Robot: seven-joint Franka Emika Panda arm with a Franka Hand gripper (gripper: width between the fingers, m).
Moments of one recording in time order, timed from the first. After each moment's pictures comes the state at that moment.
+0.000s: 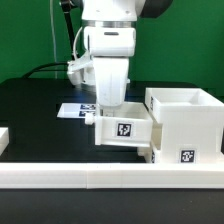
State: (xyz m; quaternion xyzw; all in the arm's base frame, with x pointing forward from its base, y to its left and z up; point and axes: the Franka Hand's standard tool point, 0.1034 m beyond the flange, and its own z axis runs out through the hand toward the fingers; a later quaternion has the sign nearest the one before) arm 0.544 -0.016 0.062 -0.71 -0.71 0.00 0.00
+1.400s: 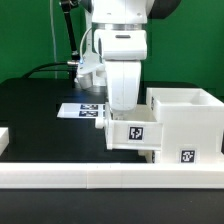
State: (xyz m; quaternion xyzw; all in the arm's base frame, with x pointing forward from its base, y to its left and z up) arm 0.549 -0.002 0.057 -0.70 -0.71 0.00 0.01
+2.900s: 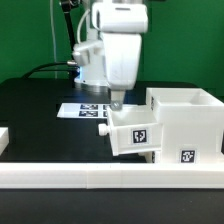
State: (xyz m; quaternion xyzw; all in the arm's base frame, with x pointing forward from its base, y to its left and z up) arm 0.563 -0.023 0.101 -0.69 -0.72 -0.01 -0.02
